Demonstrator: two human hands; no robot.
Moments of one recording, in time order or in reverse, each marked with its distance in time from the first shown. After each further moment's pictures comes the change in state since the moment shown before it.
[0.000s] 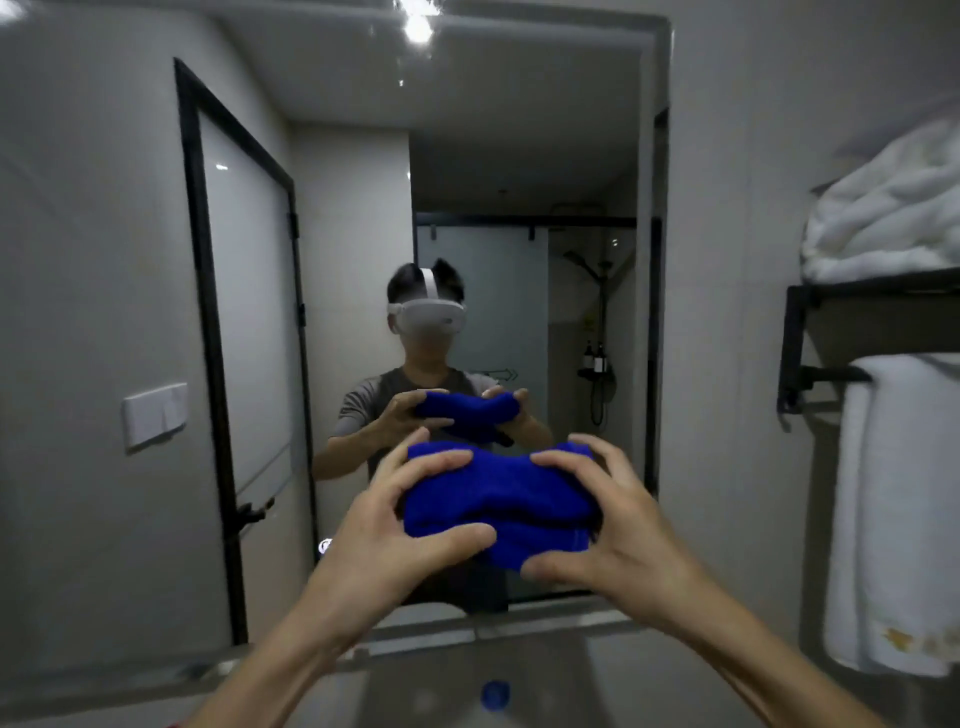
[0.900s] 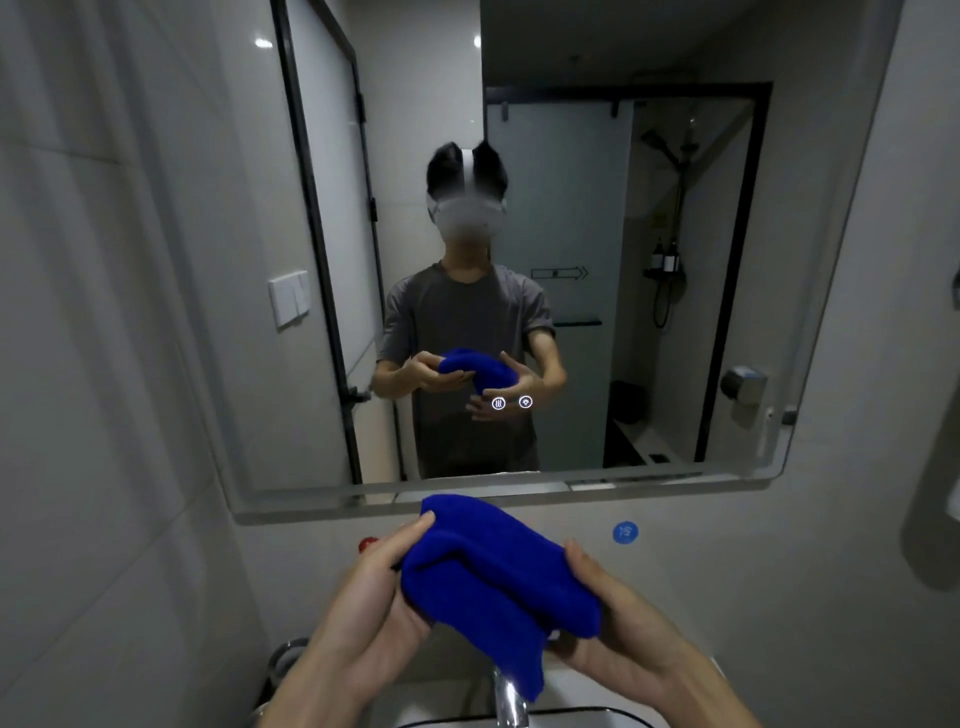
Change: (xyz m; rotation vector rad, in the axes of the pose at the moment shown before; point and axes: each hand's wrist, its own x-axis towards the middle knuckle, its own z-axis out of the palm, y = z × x) left_hand -0.167 -0.082 -0.130 -0.932 0.235 -0.733; right_hand -0.084 -0.080 0.223 1.558 -0.335 0.798
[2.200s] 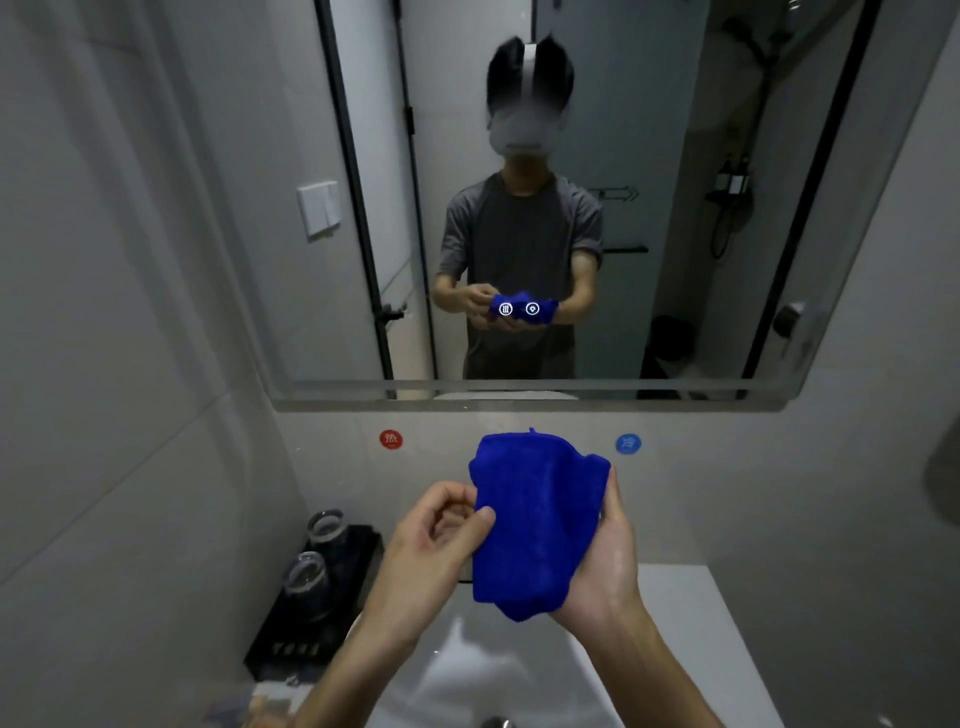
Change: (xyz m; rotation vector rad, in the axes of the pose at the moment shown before) left_hand -0.045 -0.091 0.013 0.715 0.211 0.299; right_hand -0.023 0.049 -0.013 0.455 0.160 -0.031
